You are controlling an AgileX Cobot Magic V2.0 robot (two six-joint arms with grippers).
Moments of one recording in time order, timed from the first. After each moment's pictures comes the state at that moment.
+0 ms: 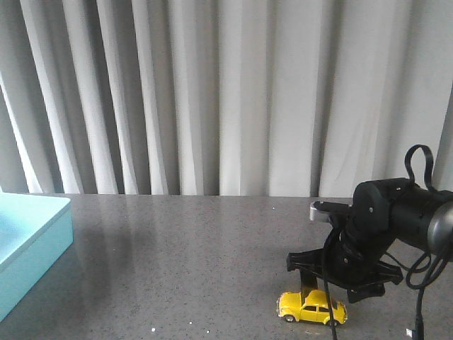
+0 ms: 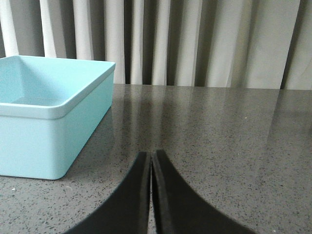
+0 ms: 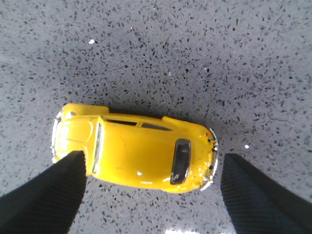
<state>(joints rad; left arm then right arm) -0.04 -0.01 0.02 -0.16 0.09 0.02 0.23 1.93 -1.59 0.01 0.97 0.30</state>
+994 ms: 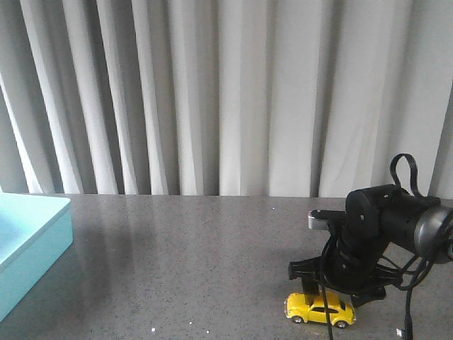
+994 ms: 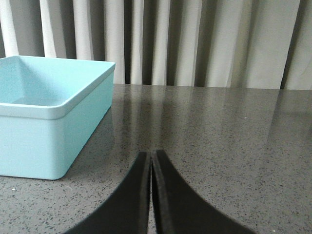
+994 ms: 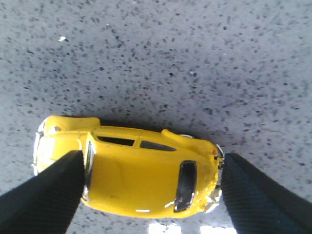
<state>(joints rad) -0.04 -0.01 0.02 -0.16 0.09 0.02 0.23 1.99 -1.61 -0.06 0.99 0.31</state>
